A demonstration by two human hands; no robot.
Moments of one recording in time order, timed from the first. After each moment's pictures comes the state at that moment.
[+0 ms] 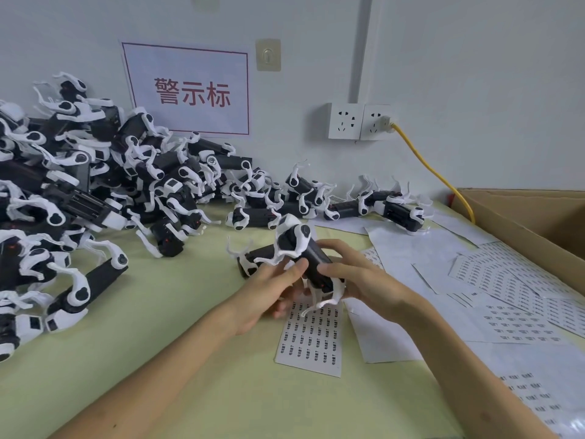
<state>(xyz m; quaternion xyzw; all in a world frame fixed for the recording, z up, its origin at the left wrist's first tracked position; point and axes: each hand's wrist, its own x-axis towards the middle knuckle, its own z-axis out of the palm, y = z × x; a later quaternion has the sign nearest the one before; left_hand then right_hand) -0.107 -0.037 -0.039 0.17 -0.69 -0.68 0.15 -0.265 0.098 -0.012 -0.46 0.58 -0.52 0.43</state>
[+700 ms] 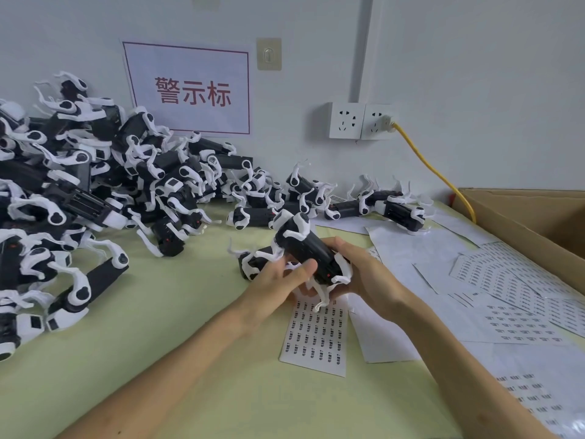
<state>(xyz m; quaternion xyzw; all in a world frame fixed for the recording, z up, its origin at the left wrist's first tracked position) -0.108 -0.025 -0.033 0.11 -0.74 -0.62 0.22 -0.263 0.096 -0.013 -0.48 0.55 -0.56 0.39</state>
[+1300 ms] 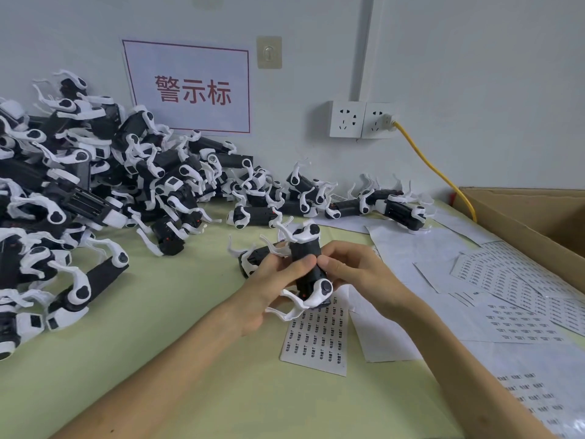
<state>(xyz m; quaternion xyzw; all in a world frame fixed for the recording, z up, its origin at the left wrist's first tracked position) -0.108 -0.027 -0.028 0.15 -0.64 -0.72 0.21 -0.263 0.093 -0.015 -0.52 0.58 -0.55 0.29</state>
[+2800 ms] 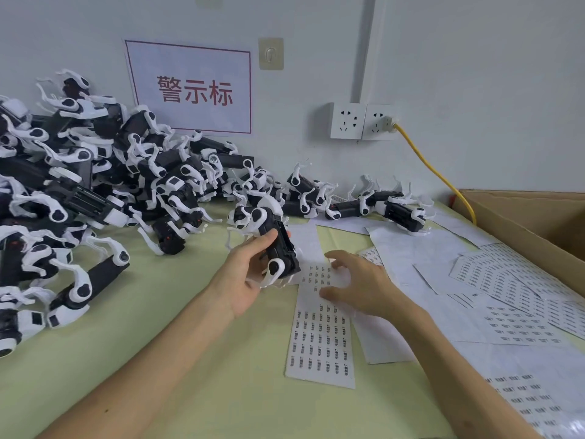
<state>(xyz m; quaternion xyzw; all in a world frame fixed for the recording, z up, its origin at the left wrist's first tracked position) -0.100 -0.051 -0.013 0.20 -0.43 -0.84 0.28 -0.279 0.086 -0.033 -0.48 0.85 -0.21 0.10</state>
